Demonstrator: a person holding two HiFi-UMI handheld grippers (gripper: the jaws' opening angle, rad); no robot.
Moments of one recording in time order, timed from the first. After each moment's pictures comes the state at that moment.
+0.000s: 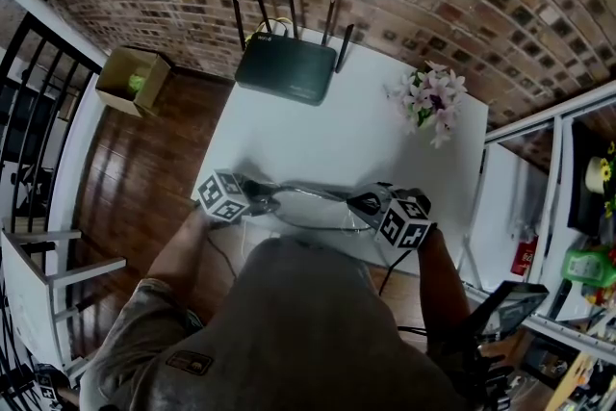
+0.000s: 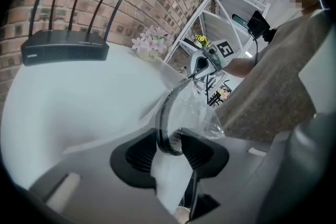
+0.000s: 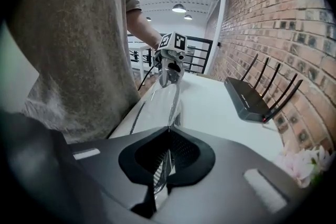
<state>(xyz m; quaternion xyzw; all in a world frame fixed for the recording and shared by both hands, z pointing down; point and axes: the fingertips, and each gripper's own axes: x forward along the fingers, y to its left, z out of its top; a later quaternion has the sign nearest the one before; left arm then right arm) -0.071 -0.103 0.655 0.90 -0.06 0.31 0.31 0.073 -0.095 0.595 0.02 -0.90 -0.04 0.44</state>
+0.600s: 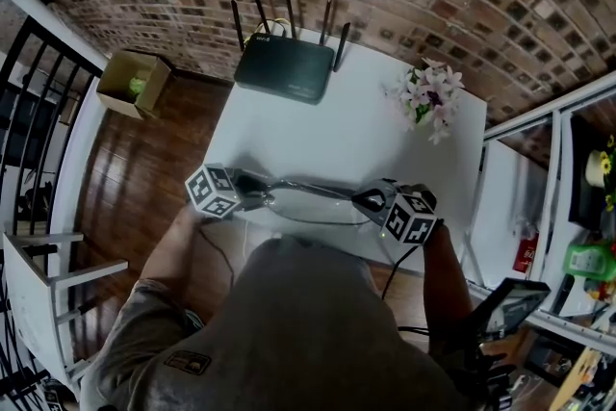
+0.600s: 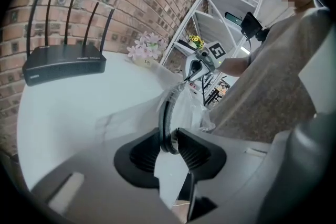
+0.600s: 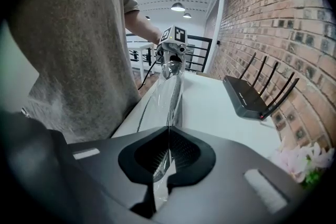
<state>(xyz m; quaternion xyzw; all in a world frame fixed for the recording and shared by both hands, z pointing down) -0.082 -0.109 0.627 0.91 -0.05 0.32 0.28 0.085 -0.097 0.587 0.02 -0.89 -0.03 0.45</state>
